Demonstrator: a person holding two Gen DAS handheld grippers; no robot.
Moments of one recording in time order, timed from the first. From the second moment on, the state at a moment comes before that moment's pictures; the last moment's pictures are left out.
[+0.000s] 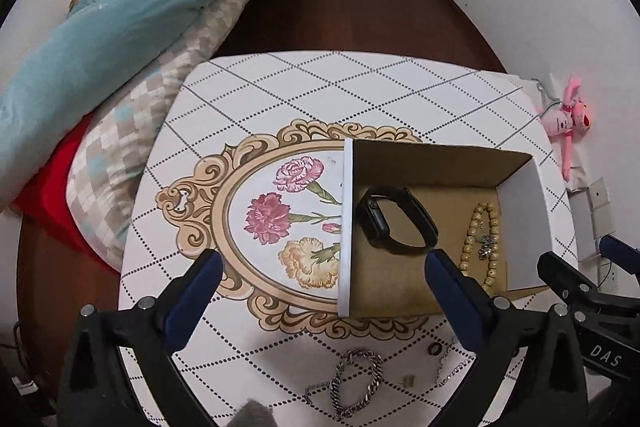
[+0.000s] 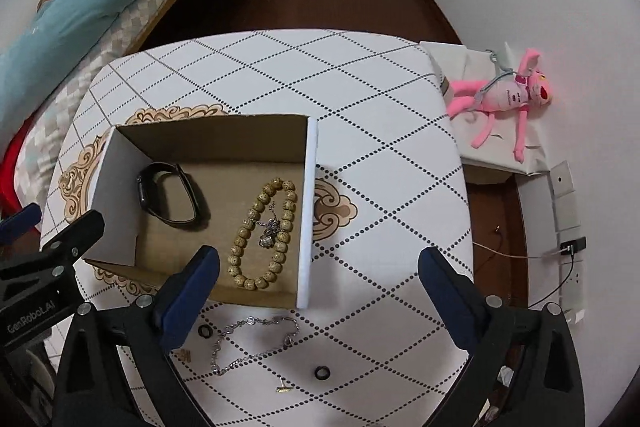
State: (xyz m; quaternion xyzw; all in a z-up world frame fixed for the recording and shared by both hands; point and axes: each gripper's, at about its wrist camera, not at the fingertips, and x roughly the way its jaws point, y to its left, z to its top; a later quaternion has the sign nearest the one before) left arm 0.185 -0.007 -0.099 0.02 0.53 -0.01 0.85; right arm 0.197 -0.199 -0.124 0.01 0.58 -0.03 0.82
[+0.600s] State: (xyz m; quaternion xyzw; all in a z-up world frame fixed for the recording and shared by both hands) left arm 0.118 -0.006 -0.023 0.01 0.47 -0.02 0.88; right arm 0.122 -0.200 -0.032 0.01 0.49 -0.06 0.87
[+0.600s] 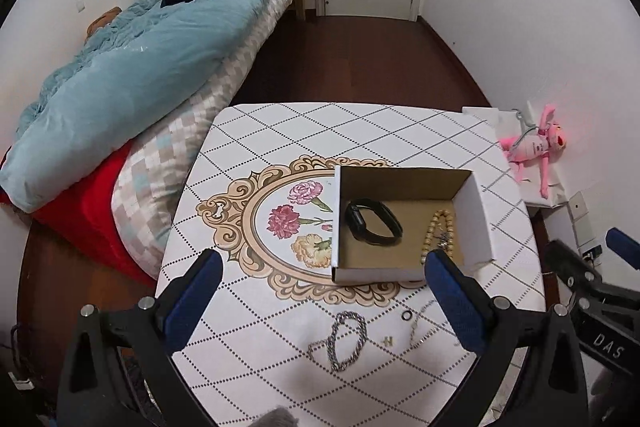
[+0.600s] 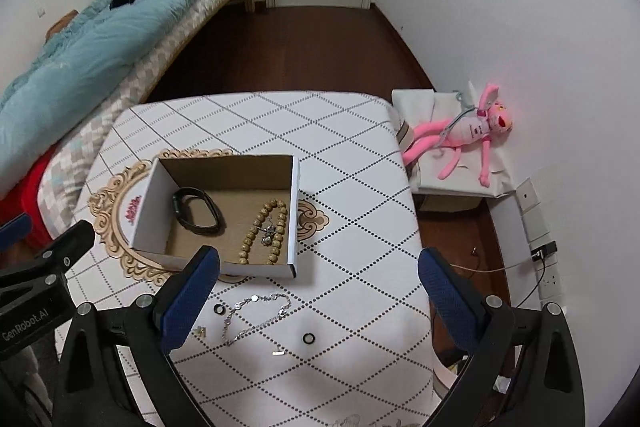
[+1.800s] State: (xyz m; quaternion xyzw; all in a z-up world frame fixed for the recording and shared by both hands) left arm 0.115 -0.005 -0.186 0.02 0.60 -0.04 0.80; right arm 0.074 -0.243 -0.174 0.13 0.60 -0.06 0.79
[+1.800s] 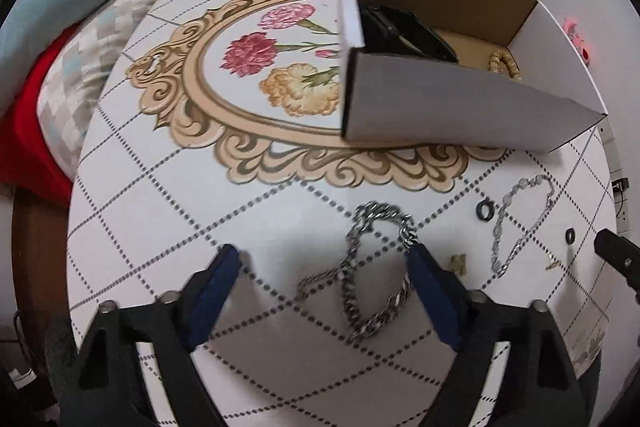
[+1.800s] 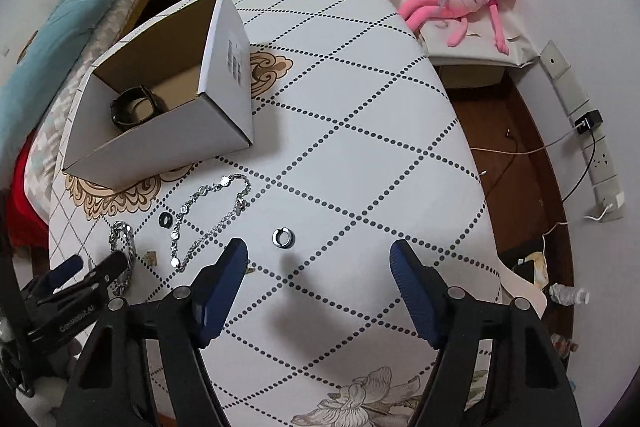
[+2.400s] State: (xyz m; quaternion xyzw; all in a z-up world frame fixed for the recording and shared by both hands) left arm 0.104 0.025 -0.155 -0.03 0.57 -0.07 0.82; right arm 0.075 -0.239 -0.190 0.13 0.61 -0.06 0.78
